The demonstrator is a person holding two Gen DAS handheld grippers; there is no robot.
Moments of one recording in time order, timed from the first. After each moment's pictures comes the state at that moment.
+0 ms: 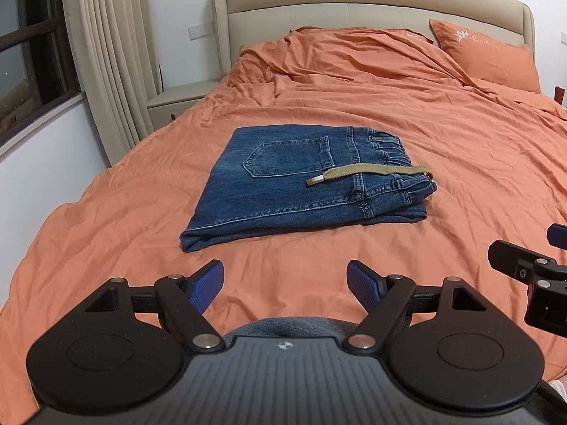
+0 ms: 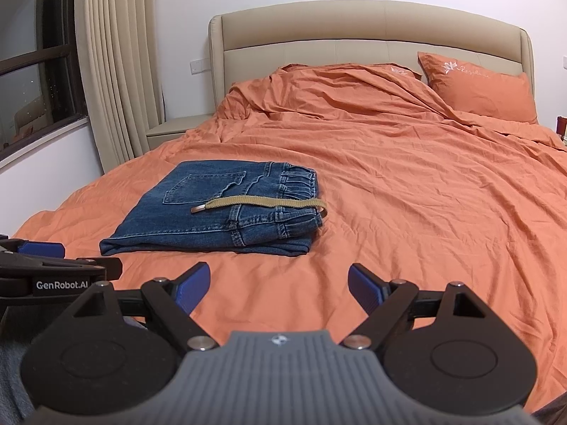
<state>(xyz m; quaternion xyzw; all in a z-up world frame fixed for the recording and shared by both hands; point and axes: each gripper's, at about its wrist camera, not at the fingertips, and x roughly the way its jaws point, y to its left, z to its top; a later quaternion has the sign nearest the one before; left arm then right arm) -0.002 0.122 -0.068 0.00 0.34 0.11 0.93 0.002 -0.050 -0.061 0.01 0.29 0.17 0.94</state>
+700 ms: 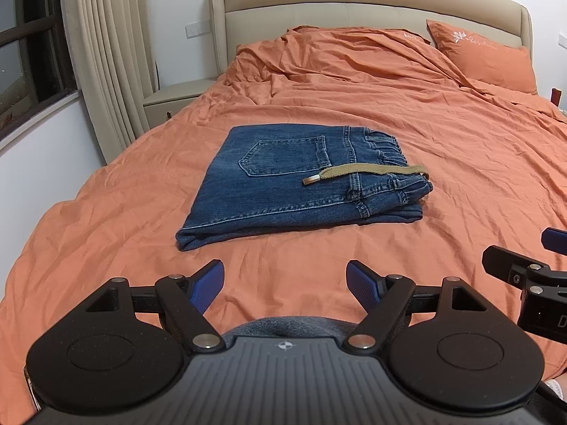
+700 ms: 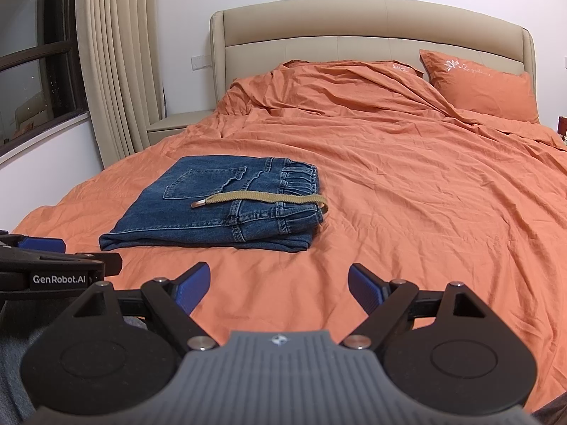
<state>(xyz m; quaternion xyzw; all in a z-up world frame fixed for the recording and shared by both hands) -0.001 0.133 -0.071 0.00 0.34 0.10 0.93 0.004 -0.047 -0.065 0.00 0.30 0.17 0.94</state>
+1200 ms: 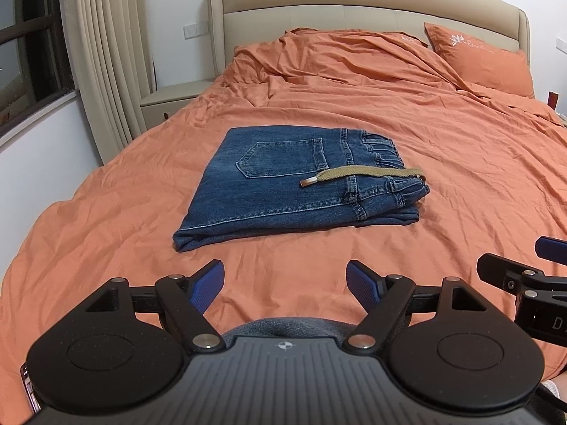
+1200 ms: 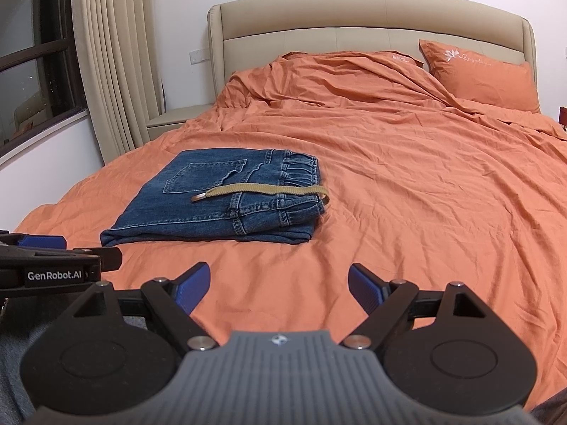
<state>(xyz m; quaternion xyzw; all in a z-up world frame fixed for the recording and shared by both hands) 0.000 0.138 -0.067 0.00 0.34 0.09 0.94 0.006 -0.048 -0.069 0.01 0.31 0.17 0.94</state>
